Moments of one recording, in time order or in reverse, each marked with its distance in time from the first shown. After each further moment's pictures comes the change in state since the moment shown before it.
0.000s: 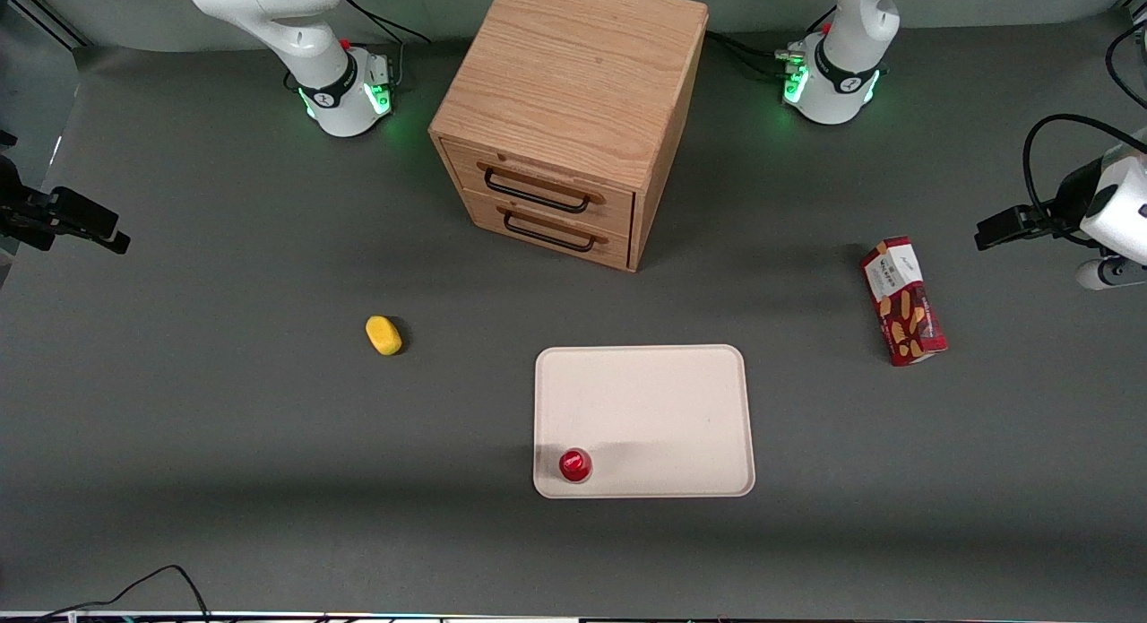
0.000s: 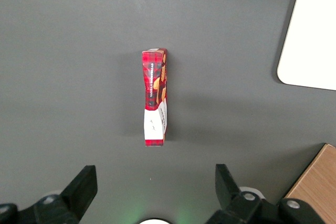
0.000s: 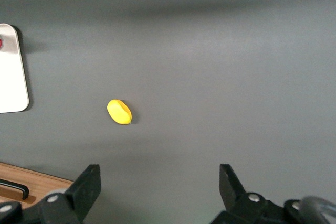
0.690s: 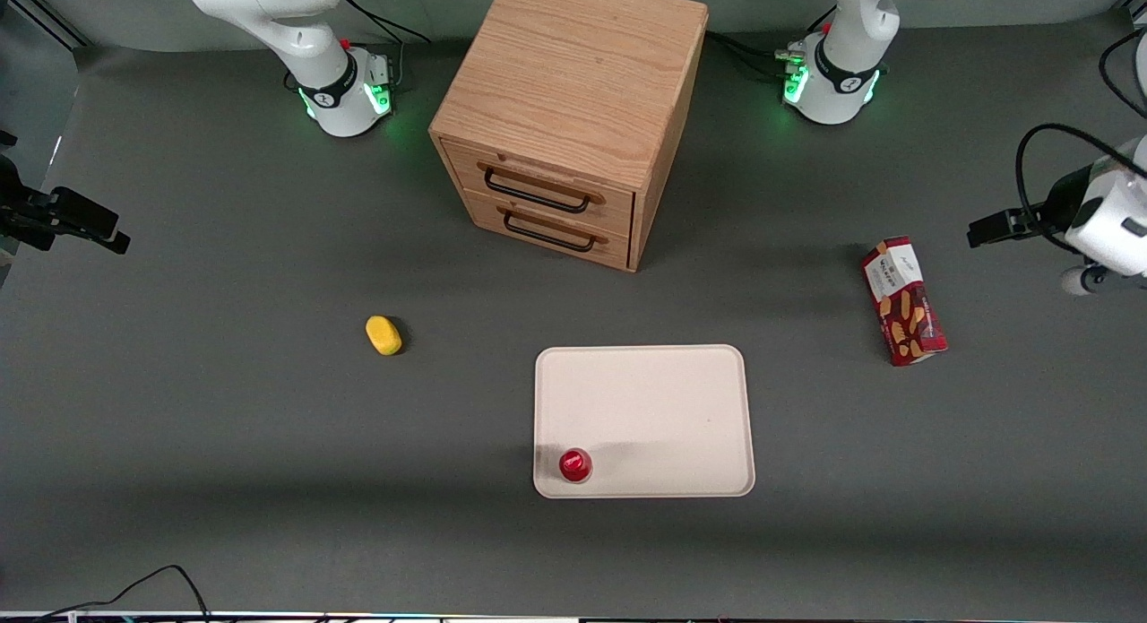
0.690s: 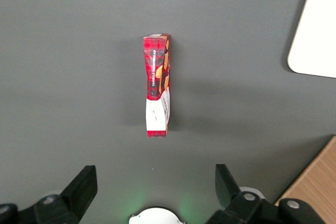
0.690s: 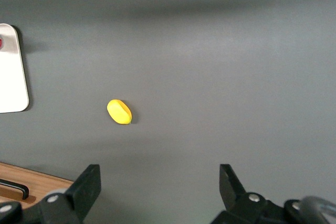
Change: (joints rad) arm 0.006 0.043 0.009 -0.028 0.000 0.002 0.003
